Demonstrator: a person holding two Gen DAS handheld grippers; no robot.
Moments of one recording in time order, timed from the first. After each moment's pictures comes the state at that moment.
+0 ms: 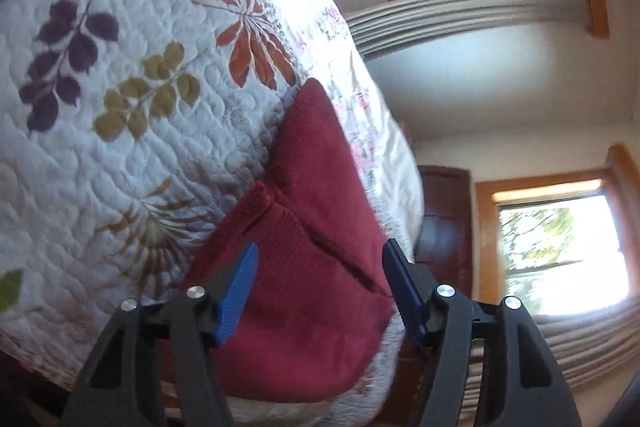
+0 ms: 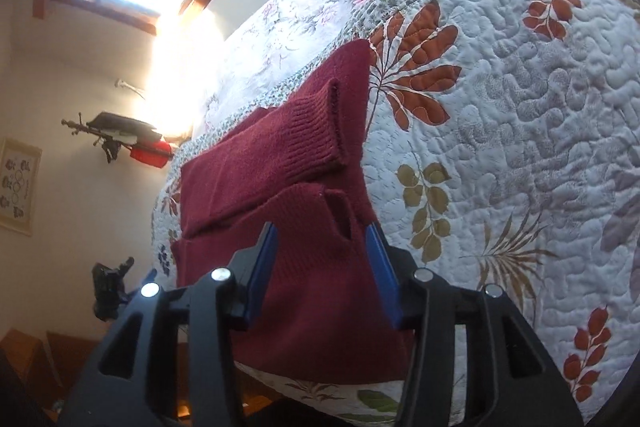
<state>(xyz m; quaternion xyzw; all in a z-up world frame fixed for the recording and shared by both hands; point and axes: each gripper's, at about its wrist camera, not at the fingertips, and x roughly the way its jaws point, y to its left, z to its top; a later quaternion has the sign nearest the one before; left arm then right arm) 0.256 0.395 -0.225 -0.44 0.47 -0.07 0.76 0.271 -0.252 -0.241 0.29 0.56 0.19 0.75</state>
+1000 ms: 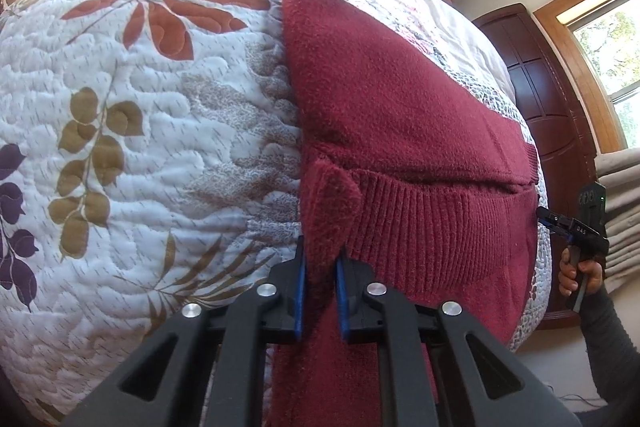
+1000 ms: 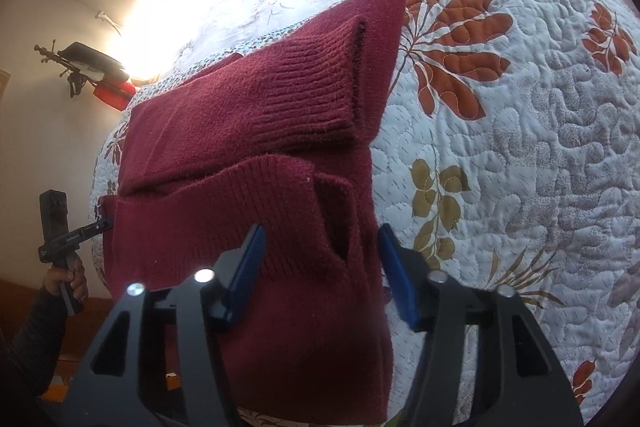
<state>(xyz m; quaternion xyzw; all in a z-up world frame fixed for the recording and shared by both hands) 0.276 0.359 -0.255 -0.18 0.59 -0.13 0.78 0.295 -0.176 -0.281 0.17 0.60 0.18 0.76</state>
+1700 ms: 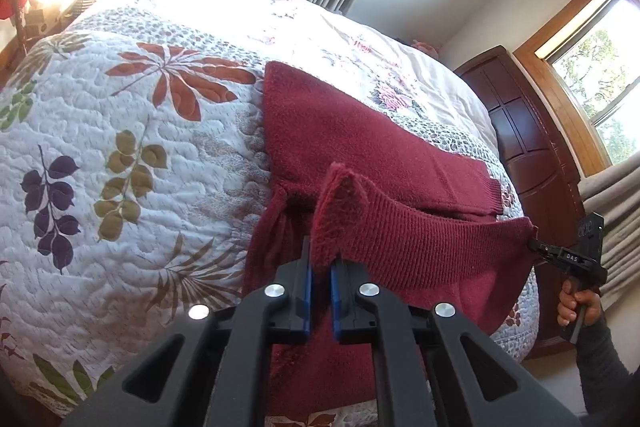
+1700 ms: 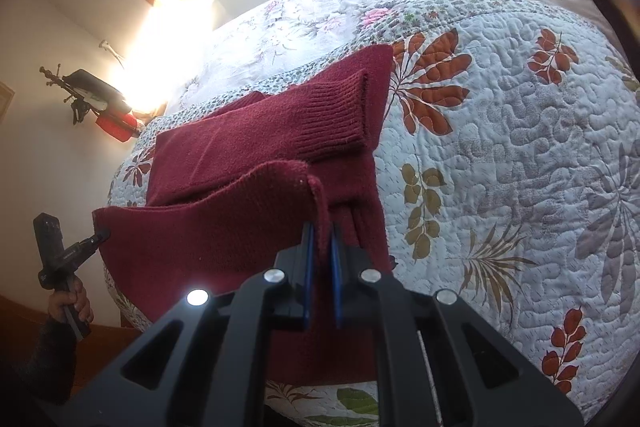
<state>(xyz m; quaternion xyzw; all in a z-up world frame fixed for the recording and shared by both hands) 0.230 0.349 -0.185 -0.20 0.49 -0.11 0.84 0.247 -0.191 -0.218 0.19 0.54 0.16 0.81</state>
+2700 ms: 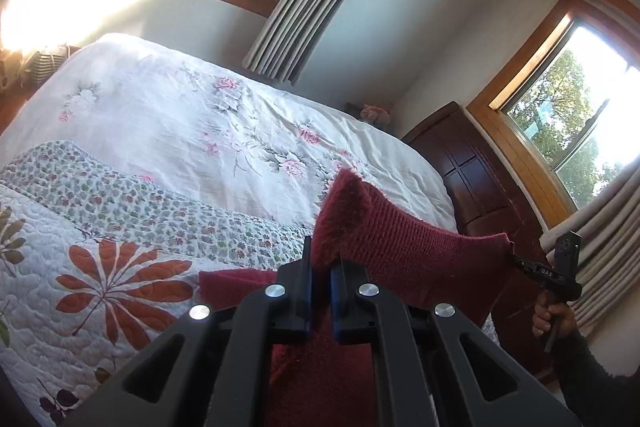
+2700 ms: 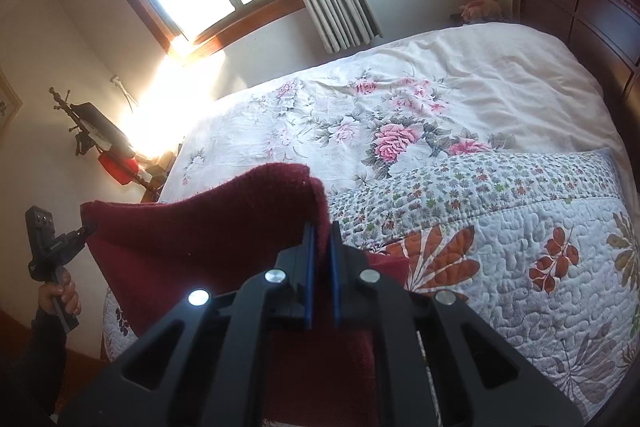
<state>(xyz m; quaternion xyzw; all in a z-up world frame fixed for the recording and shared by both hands) 0.413 0.360 -0.091 -0.22 0.39 -0.18 0.87 0.406 -0.206 -0.124 0.16 0.44 0.15 0.87</state>
